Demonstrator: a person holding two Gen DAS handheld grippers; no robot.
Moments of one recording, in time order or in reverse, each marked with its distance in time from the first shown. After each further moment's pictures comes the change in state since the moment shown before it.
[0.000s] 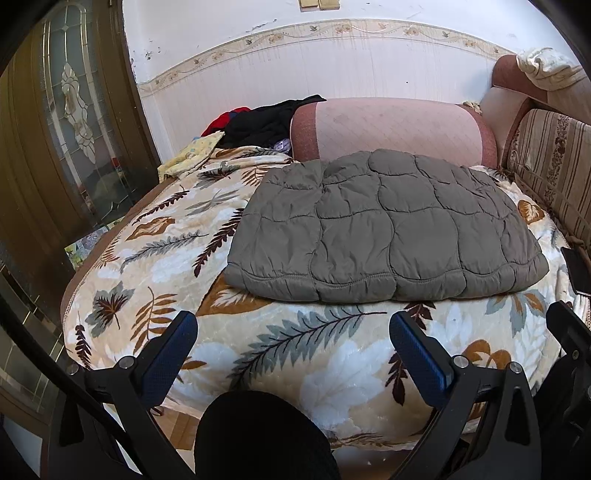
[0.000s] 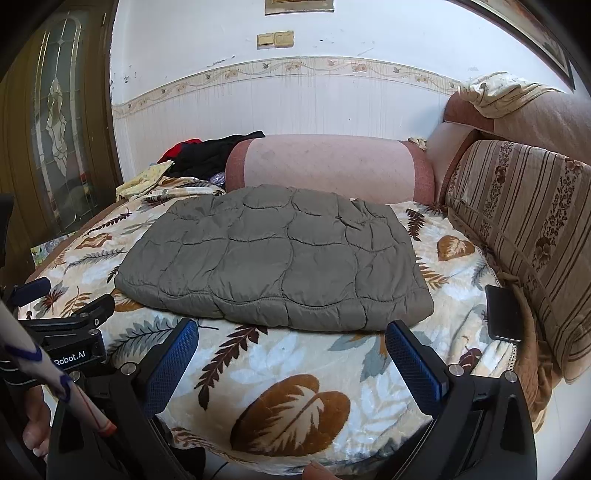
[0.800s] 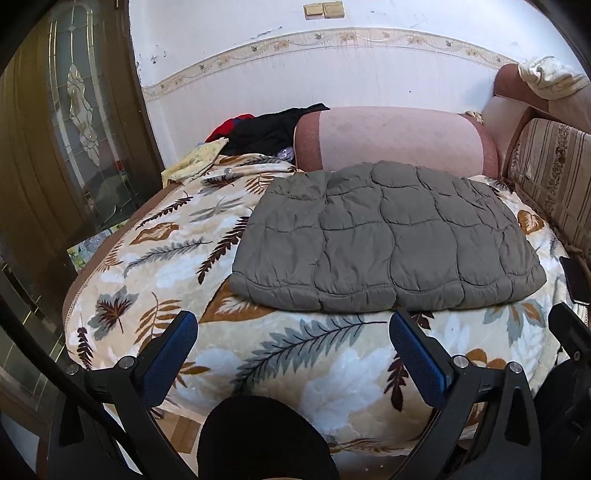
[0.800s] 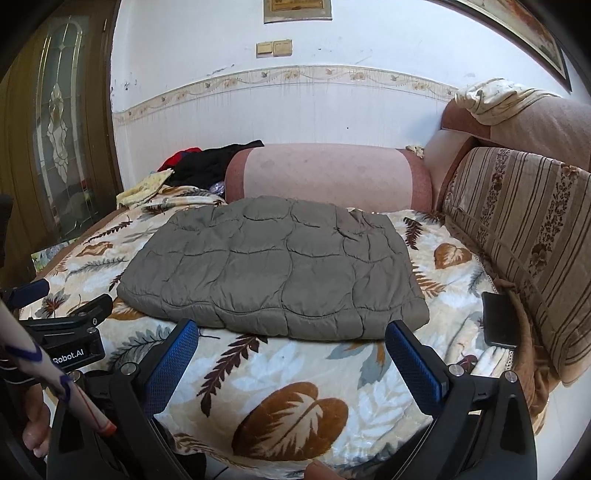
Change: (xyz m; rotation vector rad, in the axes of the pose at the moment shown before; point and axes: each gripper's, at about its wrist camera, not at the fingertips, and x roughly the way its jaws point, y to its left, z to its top) left arm -0.008 0.001 0.006 -0.008 -0.023 0.009; right arm -0.007 -0.001 0.005 0.003 -0.029 -0.003
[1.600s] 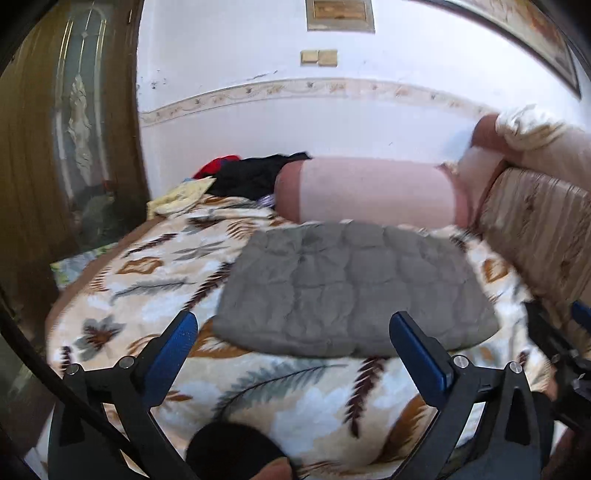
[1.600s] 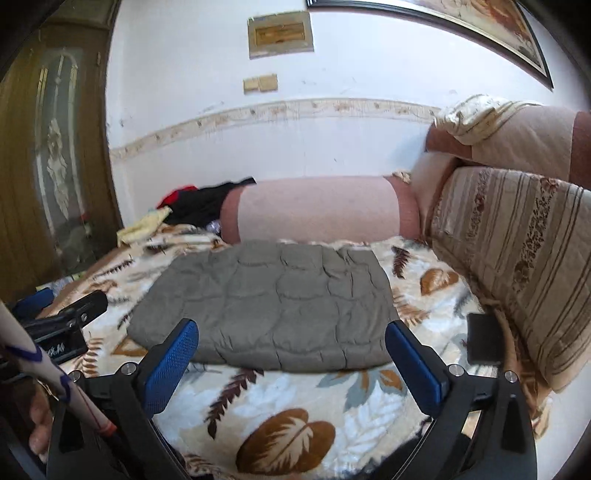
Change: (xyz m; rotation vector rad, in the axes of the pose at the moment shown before) left arm -0.060 0.002 0.023 -0.056 -0.155 -0.068; right arm -0.046 -0.012 0.030 0.058 -0.105 -0.007
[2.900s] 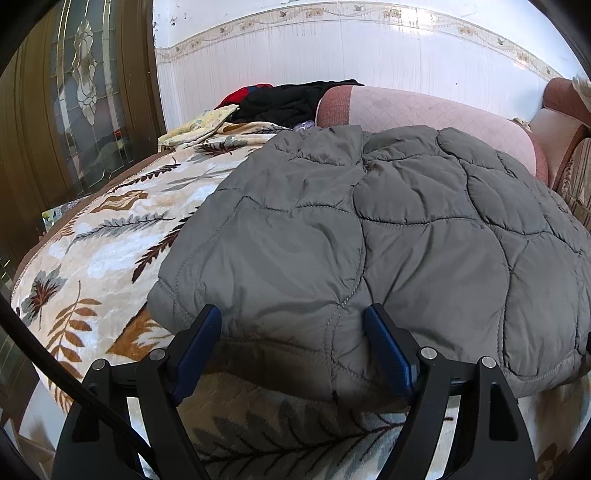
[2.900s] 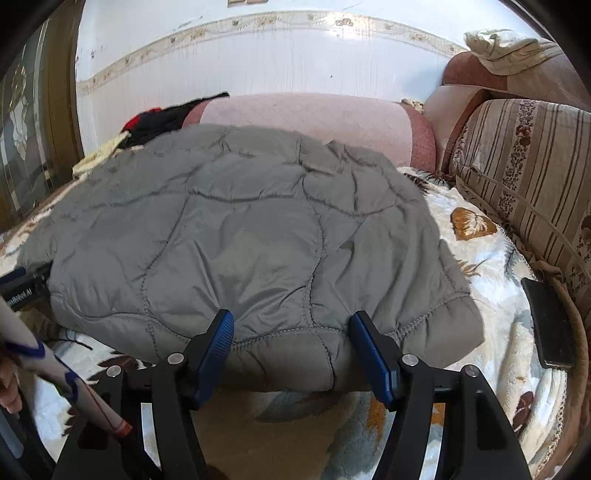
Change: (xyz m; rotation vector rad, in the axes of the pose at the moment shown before) left arm 0.243 0.007 -0.063 -0.080 0.158 0.112; right arm 0.222 -0.050 -0.075 -0.056 0.194 -0.053
